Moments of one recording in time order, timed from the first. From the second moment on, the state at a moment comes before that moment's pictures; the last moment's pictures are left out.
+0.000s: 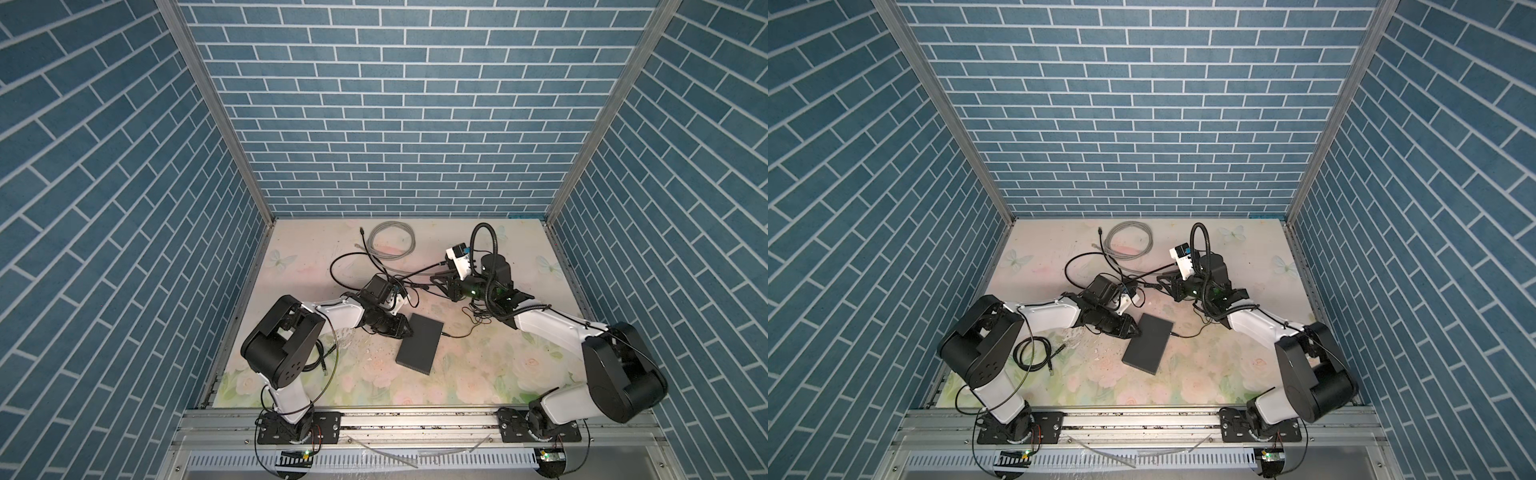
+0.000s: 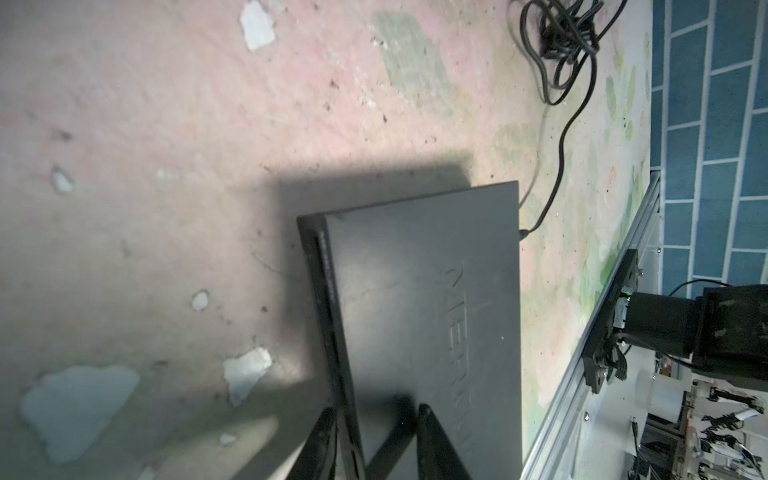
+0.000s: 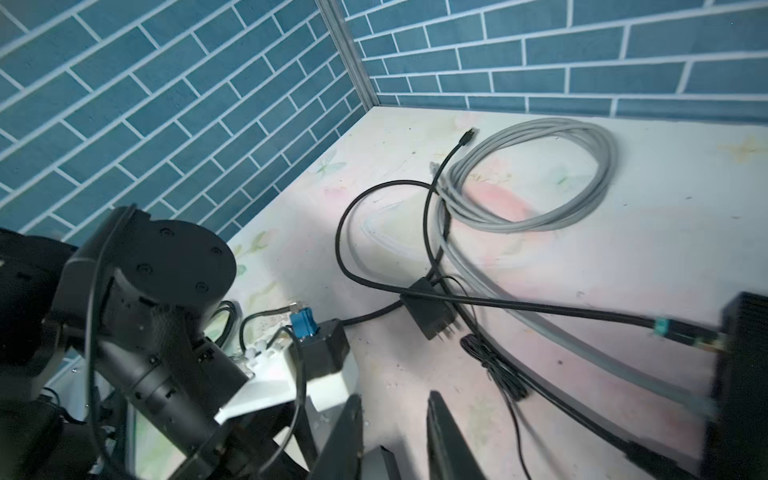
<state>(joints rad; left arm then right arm) -0.60 1.73 0.86 -0.27 0.60 -0.33 0.49 1.42 0.76 0.24 -0.55 0.15</state>
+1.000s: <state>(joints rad) -0.64 1.69 0.87 -0.15 0.52 -0.54 0.63 1.45 0.77 -0.58 -0.31 -0.70</state>
